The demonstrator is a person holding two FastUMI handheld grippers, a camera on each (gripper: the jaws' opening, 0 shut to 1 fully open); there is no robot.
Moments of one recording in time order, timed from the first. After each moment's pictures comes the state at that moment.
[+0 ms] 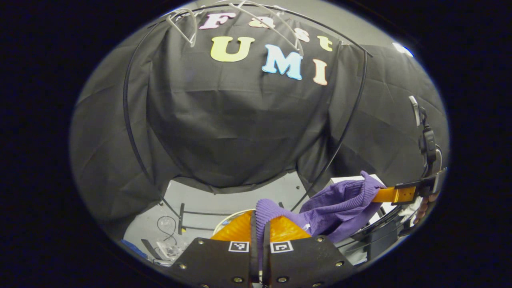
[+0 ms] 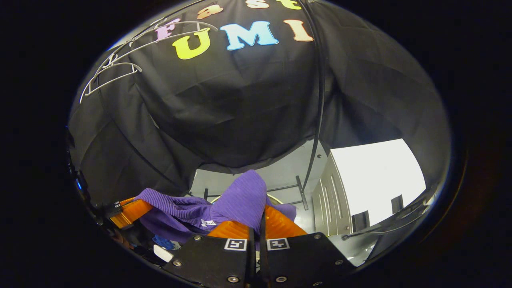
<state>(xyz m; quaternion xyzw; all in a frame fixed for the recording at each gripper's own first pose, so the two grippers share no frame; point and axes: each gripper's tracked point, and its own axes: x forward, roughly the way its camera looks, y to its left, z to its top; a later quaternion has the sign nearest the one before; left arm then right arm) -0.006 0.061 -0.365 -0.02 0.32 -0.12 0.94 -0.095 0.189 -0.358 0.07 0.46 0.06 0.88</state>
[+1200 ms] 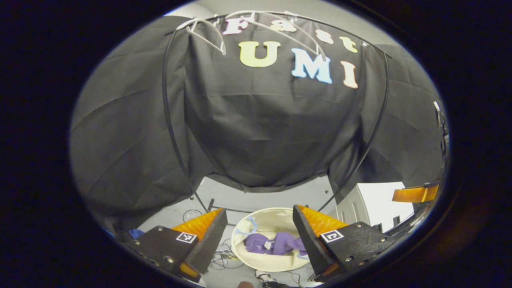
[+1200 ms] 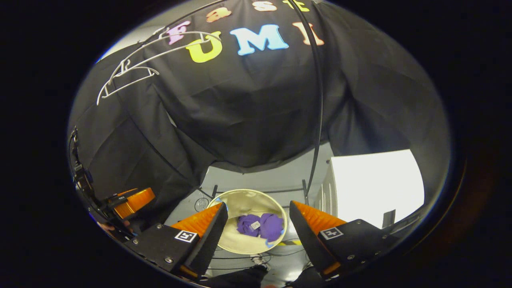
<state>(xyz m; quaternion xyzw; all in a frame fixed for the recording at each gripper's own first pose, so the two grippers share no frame) -0.046 0.085 -0.309 0.00 0.30 0.05 0.95 -0.081 0.118 -0.307 0.04 0.43 0.15 0.89</state>
